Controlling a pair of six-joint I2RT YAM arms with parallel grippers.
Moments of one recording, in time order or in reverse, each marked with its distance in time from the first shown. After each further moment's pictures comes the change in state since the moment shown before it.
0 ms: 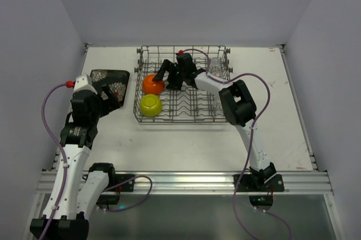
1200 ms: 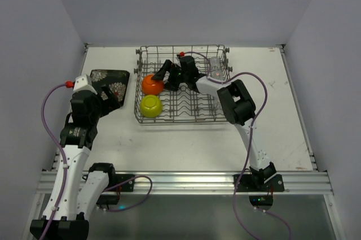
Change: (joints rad) left arm 0.000 -0.006 0.000 0.000 0.000 0.000; right arm -0.014 0.032 -0.083 0.275 -0.132 0.119
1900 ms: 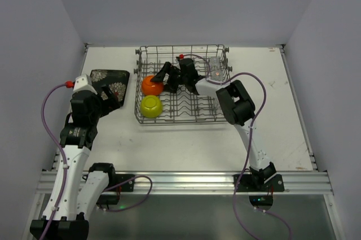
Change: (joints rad) left arm -0.001 -0.002 0.000 0.000 0.000 0.000; right arm 0.011 -0.003 -0.039 0.053 -0.014 0.040
